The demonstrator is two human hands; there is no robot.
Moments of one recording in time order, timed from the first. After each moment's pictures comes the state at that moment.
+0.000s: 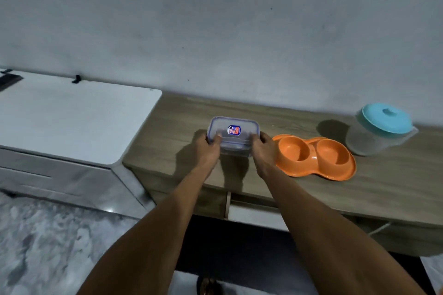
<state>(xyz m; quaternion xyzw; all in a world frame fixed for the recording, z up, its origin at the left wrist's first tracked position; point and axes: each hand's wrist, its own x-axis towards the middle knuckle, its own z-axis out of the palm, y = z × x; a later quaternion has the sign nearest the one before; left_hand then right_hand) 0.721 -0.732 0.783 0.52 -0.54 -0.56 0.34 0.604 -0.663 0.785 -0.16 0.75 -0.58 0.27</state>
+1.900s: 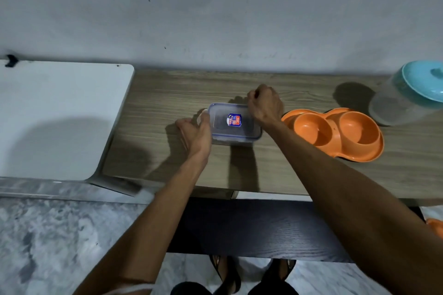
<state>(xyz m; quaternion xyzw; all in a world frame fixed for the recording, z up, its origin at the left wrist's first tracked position) 0.695 -0.810 0.745 0.64 -0.47 -0.53 0.31 0.538 -0.770 0.756 -0.31 0.91 -0.28 0.10</state>
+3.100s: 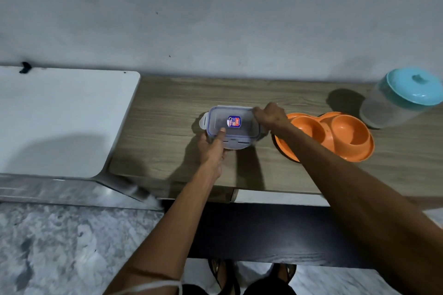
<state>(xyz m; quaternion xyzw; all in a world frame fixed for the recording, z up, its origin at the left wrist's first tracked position) 0.696 -0.768 0.732 0.54 -0.33 -0.72 0.28 0.532 -0.738 0.770 -0.24 0.90 -0.26 0.27</state>
